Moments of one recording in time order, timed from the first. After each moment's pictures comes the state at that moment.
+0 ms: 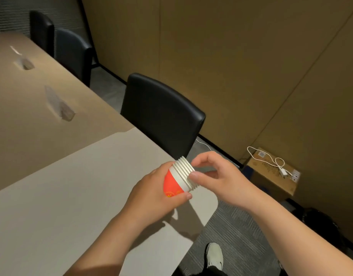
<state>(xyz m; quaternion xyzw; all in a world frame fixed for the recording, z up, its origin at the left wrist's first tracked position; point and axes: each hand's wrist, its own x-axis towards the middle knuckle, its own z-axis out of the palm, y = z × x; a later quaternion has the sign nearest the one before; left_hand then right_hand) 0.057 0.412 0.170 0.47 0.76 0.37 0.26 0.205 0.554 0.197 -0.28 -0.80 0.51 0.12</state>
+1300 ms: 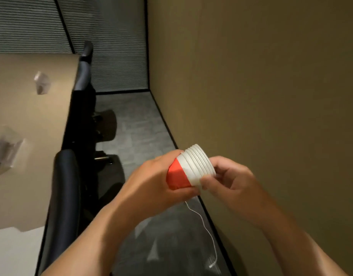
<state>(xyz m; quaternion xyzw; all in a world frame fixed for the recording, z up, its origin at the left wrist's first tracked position) -0.126 1.010 0.241 0.39 0.84 0.37 0.08 -0.024 1.185 0.255 -0.04 -0.82 0.57 0.09</state>
